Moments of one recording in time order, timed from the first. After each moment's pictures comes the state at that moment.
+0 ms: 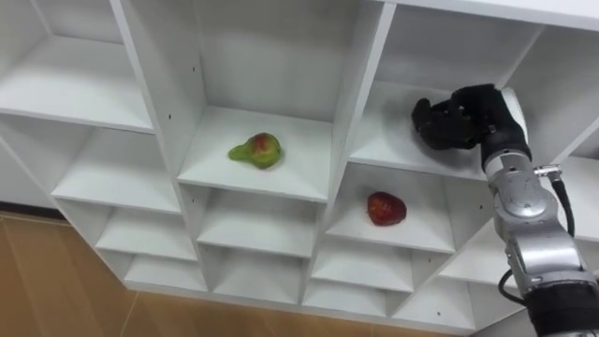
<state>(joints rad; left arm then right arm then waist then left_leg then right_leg) 0.20 0.19 0.09 0.99 -0.13 0.09 -0.02 -0.31 -0.33 -0.02 0.38 -0.11 0.09 -0.08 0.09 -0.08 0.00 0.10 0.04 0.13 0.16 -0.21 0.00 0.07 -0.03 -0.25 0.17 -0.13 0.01</state>
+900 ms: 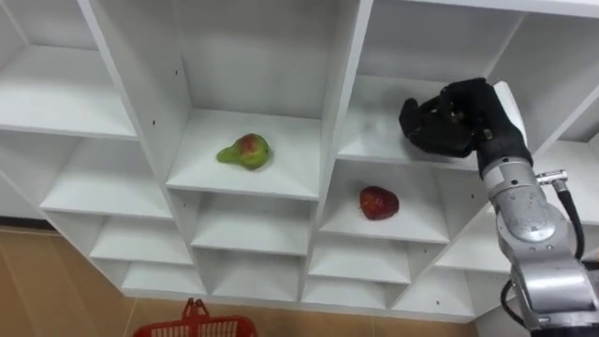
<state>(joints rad) 0.16 0.15 0.04 0.89 -0.20 0.08 -0.08 -0.10 -0.31 -0.02 -0.01 -0.16 0.11 0.00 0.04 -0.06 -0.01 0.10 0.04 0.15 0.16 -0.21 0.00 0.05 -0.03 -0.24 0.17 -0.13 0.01</state>
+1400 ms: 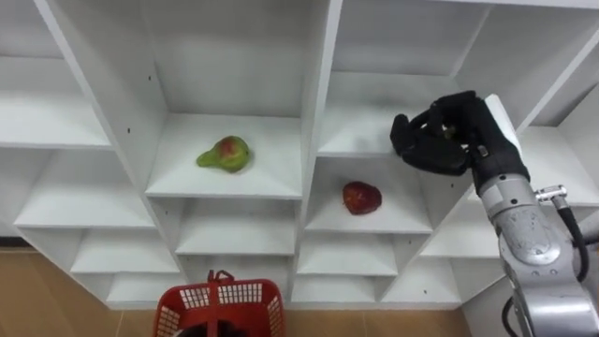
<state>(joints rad) 0.16 0.13 0.00 0.77 -0.20 0.08 -0.18 -0.03 -0.28 -0.02 -0.07 -0.20 0.11 0.05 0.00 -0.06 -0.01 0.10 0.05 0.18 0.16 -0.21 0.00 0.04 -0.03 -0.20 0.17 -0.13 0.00</state>
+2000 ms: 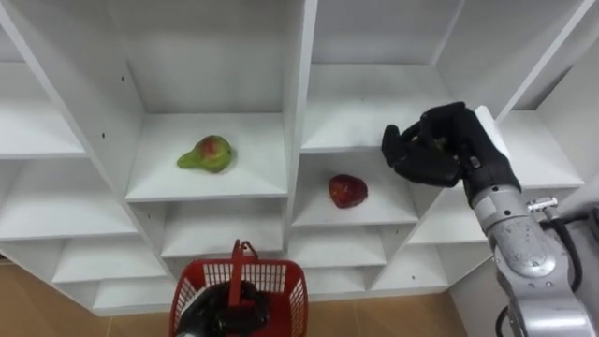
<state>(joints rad) 0.16 0.15 -0.14 0.57 -0.26 0.09 -0.19 0.03 -0.22 0.01 -0.09 -0.16 0.11 0.10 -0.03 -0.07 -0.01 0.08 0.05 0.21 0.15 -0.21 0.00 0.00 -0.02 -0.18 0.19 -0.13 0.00</state>
